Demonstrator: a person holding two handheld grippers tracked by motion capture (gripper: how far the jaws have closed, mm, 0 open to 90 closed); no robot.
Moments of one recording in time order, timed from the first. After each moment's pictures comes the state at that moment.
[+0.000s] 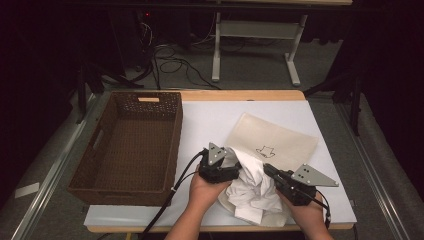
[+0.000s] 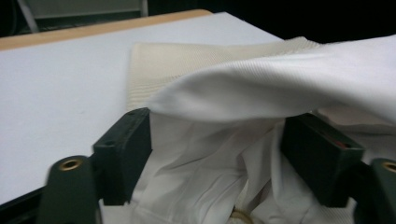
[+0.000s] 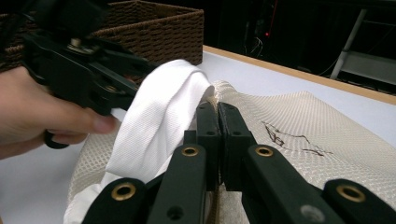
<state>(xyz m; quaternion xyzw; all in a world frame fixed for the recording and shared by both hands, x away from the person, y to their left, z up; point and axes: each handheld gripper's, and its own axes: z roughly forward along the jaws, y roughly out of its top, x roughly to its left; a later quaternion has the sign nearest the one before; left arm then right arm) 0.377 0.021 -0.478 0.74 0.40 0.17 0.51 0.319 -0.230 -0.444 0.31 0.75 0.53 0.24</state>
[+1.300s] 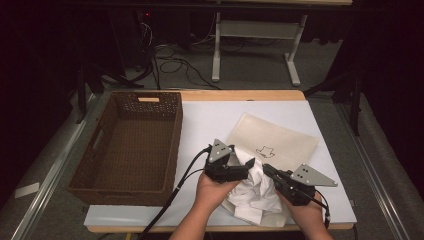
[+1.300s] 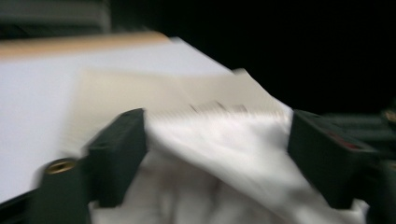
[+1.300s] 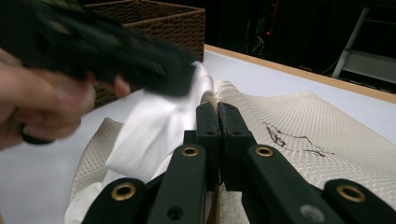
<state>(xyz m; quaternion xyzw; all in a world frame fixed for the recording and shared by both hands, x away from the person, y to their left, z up) 0.368 0.009 -0.451 0.72 0.38 0.09 0.57 0.320 -0.228 -0.445 0.31 0.75 0.53 0.23</state>
